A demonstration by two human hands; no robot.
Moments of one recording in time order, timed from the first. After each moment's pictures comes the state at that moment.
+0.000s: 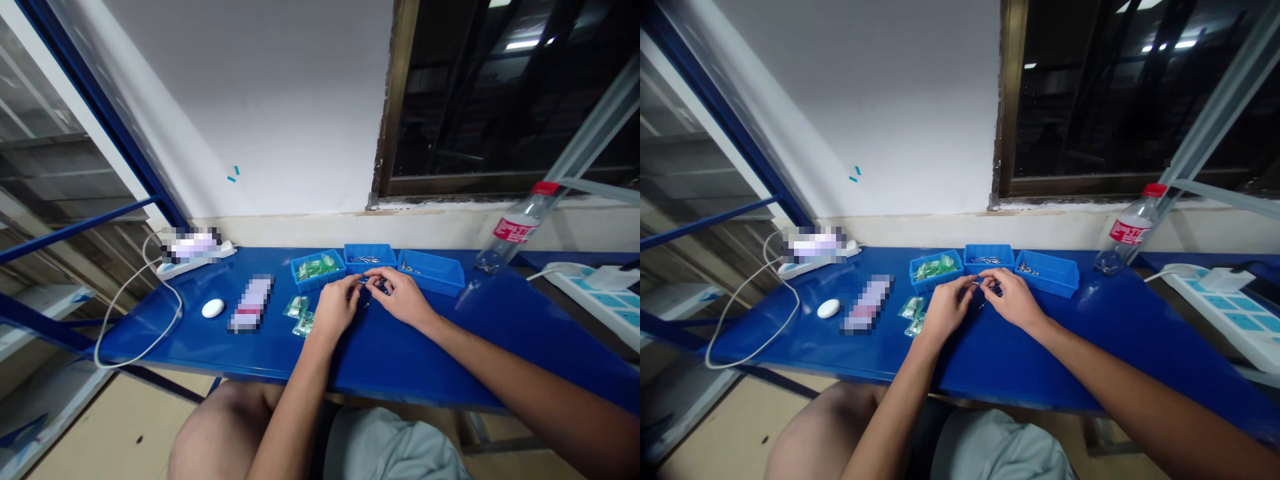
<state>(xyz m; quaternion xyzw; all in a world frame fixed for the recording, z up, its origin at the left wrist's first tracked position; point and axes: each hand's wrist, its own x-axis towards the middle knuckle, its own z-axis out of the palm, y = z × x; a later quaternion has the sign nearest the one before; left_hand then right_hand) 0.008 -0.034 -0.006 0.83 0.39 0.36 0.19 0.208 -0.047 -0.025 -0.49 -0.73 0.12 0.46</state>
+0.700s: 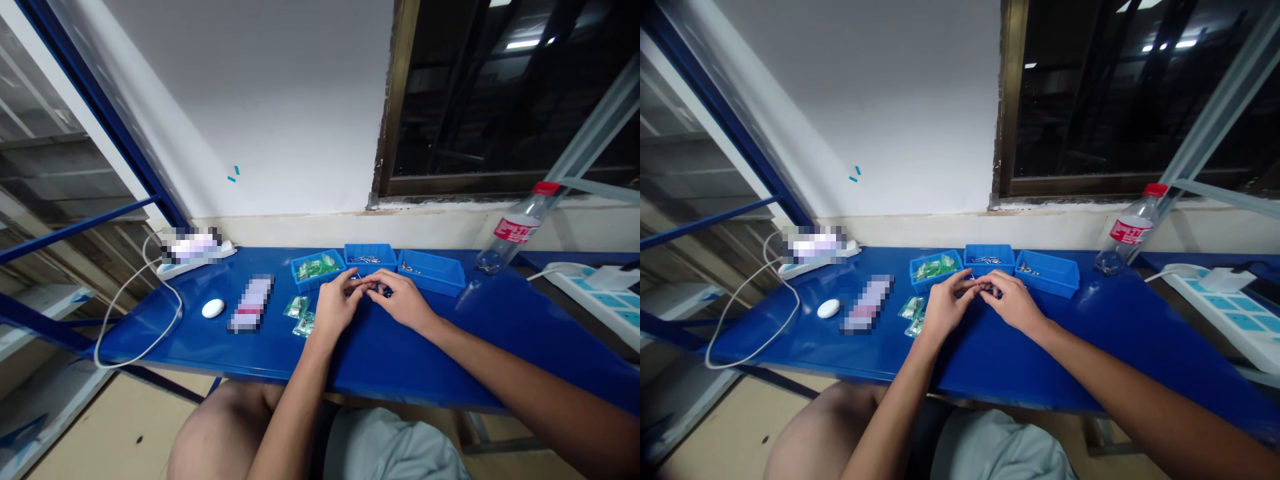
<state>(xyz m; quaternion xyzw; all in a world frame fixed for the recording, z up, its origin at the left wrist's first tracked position) 0.011 -0.036 -0.005 0.74 0.38 0.43 0.36 0.207 -0.054 -0.021 -0.46 -0.76 0.13 0.45</state>
